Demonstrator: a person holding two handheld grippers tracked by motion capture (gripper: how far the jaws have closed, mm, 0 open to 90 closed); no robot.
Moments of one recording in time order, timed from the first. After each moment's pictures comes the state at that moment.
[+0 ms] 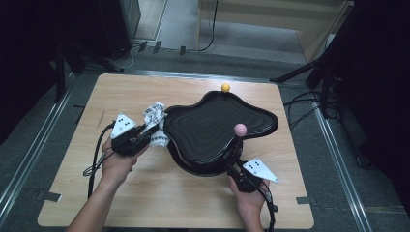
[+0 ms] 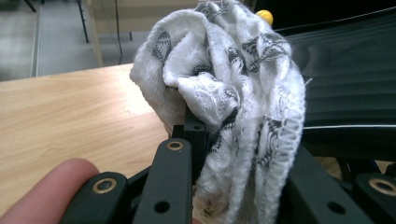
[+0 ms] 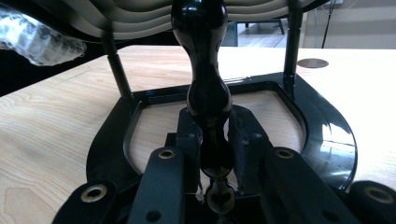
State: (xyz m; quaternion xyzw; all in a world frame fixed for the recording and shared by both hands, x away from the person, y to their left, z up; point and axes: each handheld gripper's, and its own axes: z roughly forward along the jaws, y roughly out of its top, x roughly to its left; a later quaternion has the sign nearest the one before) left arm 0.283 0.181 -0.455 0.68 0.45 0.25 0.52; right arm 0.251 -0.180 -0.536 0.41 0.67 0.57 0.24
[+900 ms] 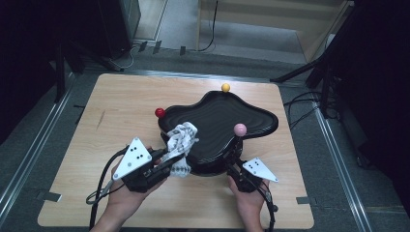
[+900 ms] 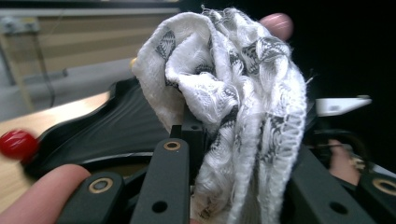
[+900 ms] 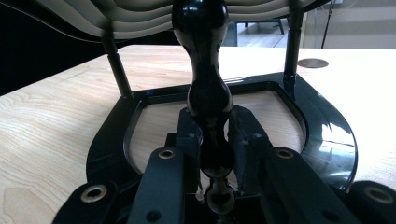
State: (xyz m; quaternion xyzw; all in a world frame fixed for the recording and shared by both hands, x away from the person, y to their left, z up) left arm 0.199 0.125 -0.401 0.70 0.36 0.21 0.58; right arm 0.251 -0.179 -0.536 0.41 0.67 0.57 0.24
